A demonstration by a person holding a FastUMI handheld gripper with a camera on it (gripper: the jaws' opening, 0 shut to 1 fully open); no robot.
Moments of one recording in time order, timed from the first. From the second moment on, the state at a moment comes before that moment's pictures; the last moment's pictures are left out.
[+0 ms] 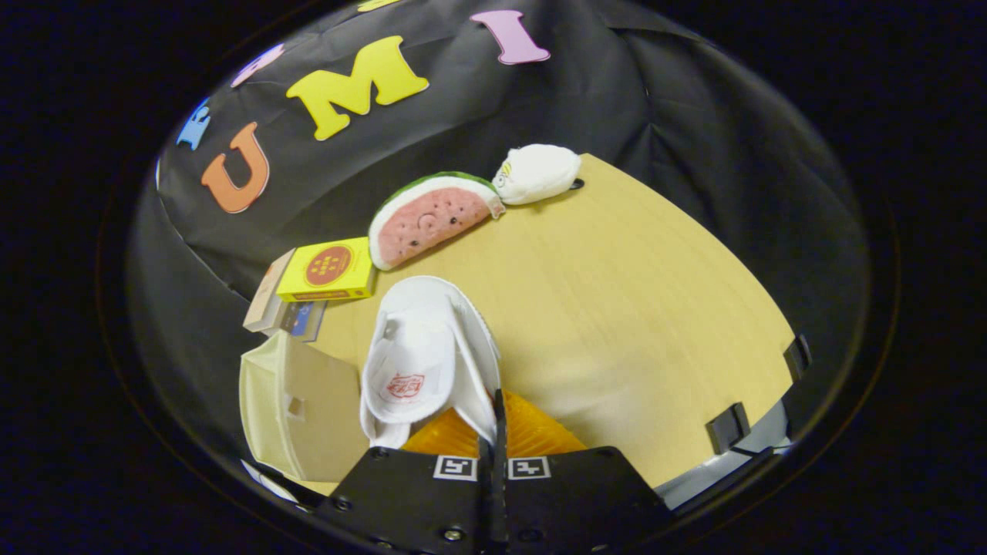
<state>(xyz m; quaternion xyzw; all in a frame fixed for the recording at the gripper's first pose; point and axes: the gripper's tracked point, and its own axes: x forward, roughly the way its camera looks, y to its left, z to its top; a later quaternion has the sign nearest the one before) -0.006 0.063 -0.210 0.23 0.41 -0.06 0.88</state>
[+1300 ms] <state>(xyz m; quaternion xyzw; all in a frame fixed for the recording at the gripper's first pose) 0.021 0.334 -0.193 0.09 0.34 -0.13 0.93</state>
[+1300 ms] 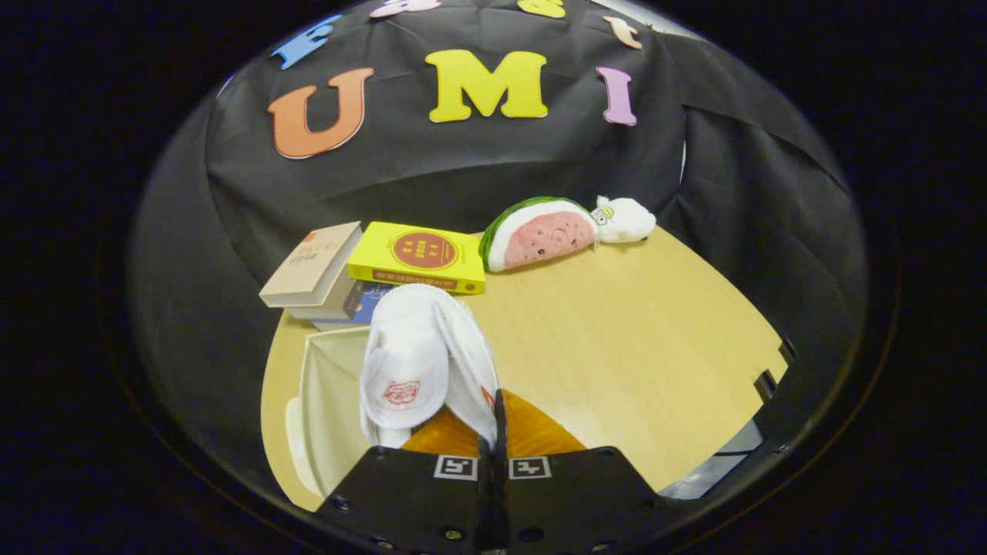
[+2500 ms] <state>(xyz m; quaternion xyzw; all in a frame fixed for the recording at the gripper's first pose) 0.020 0.341 -0.239 0.10 0.34 -0.14 0.93</state>
